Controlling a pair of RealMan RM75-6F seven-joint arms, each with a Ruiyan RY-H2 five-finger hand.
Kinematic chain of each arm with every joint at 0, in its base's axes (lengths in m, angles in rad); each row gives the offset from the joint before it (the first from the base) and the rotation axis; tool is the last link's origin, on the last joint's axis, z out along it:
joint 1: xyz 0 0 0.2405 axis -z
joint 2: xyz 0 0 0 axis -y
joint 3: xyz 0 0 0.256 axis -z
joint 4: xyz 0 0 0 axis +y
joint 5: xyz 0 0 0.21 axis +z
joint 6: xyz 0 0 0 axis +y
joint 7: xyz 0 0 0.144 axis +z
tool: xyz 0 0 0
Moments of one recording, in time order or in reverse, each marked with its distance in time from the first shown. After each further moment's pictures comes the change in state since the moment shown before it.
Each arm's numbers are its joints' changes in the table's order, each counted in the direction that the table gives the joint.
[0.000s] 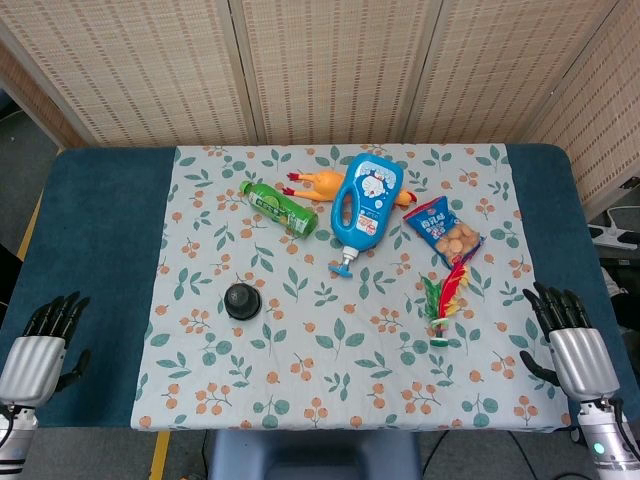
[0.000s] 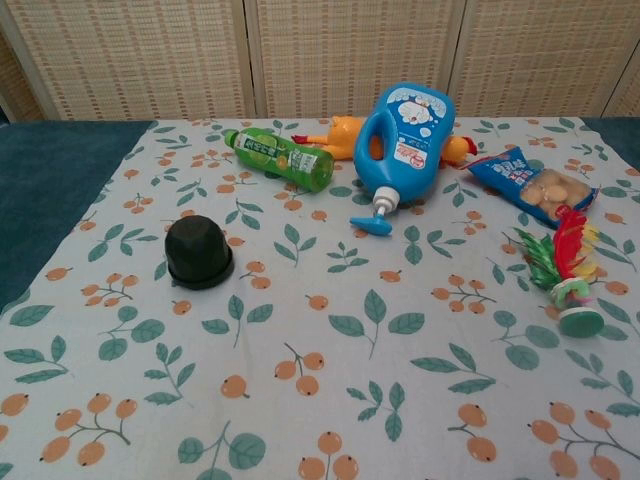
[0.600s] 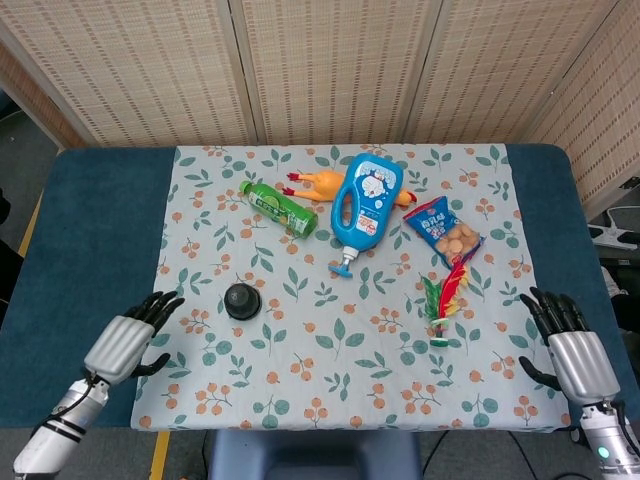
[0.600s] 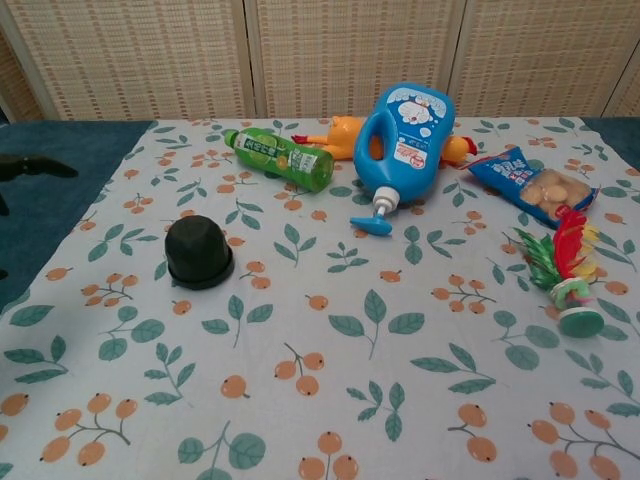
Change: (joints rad) left arm 0.238 -0.060 0.029 -0.286 -0.059 -0.377 0.140; right arm -0.003 -0.034 0.025 -0.004 -0.024 -0.031 0.049
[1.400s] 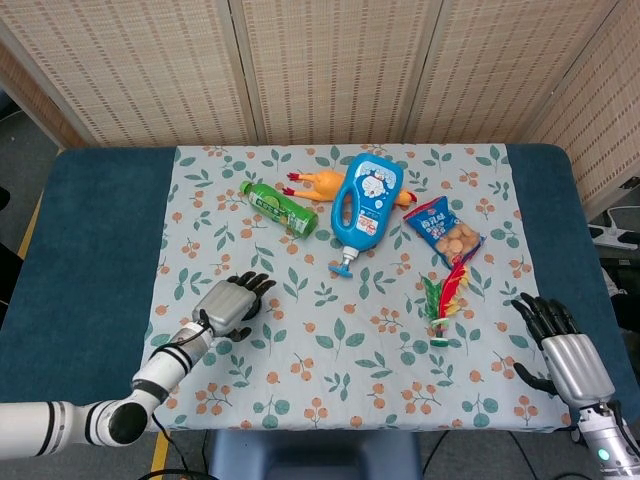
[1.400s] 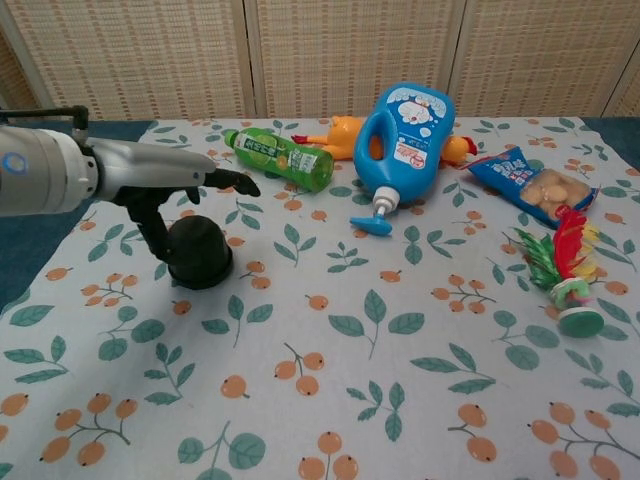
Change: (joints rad) left arm 0.592 0.225 0.098 0.008 -0.866 -0.243 0.484; right arm -0.012 -0.029 0.023 -0.017 -0.023 -0.029 0.051
